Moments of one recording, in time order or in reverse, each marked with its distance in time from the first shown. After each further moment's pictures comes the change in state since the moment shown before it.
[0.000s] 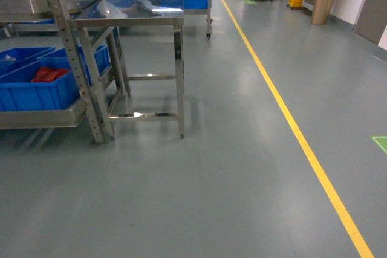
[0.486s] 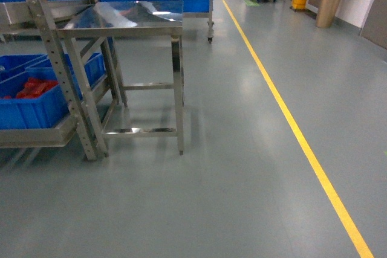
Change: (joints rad) left arm 0.000 -0.001 0.000 0.000 0.000 0.000; right arm 0.000 0.000 0.000 -0.002 0.000 0.000
